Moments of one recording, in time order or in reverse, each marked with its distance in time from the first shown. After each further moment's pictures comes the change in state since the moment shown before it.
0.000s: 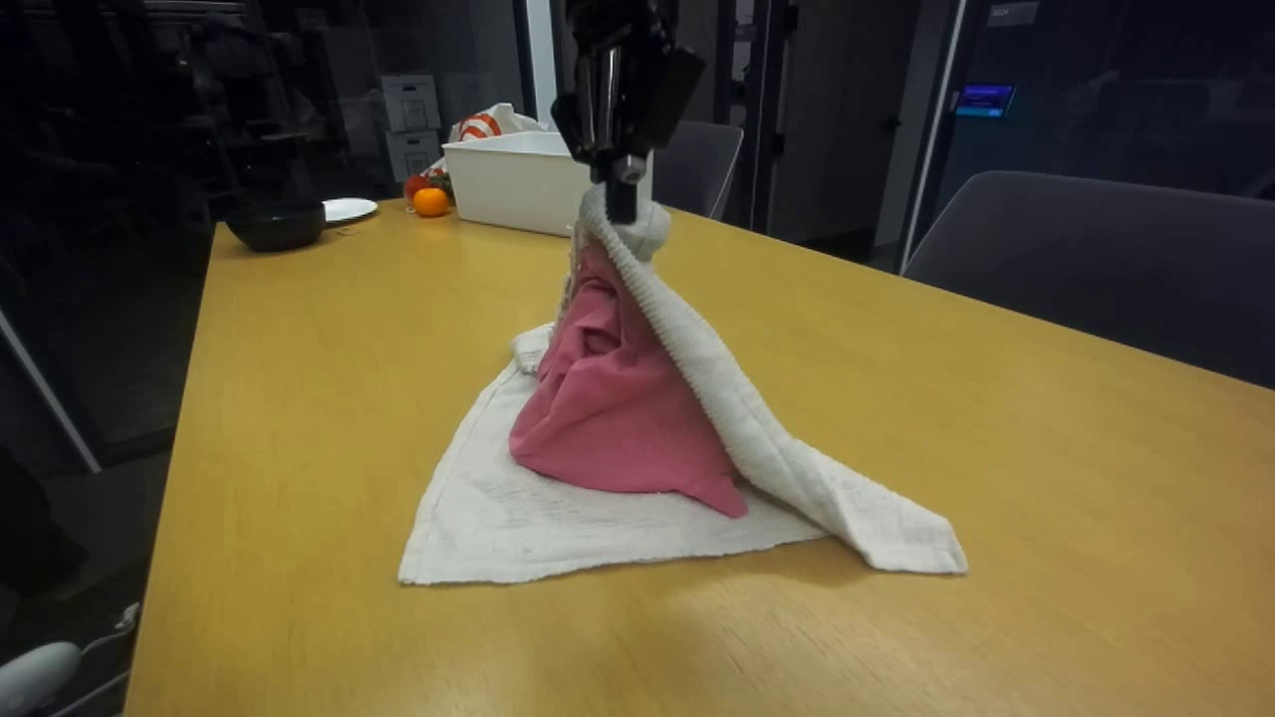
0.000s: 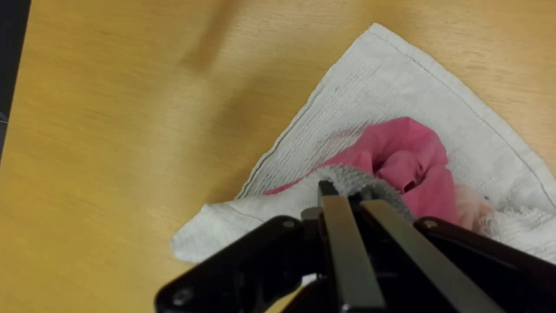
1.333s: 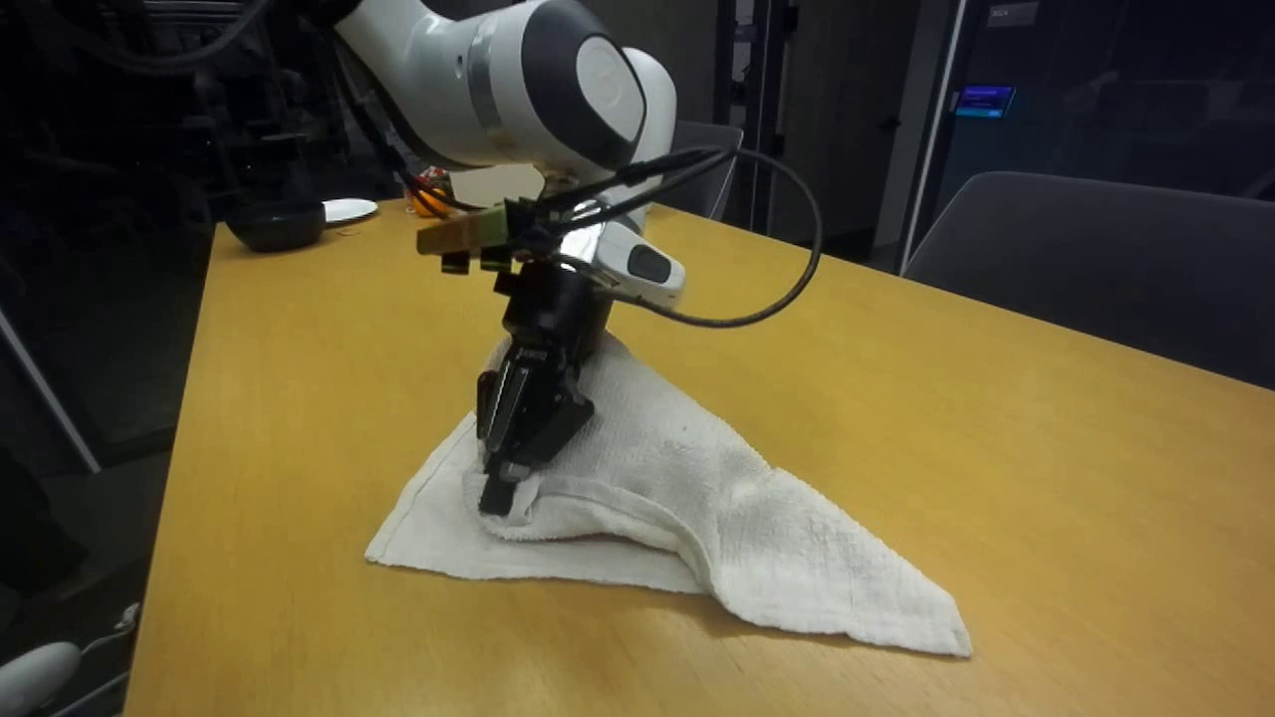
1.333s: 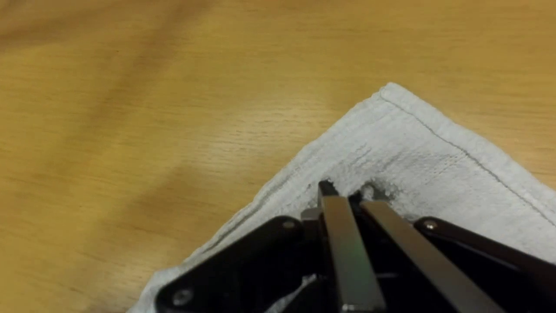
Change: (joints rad) arm -0.013 0.183 0.001 -0.328 0.097 0.185 0.115
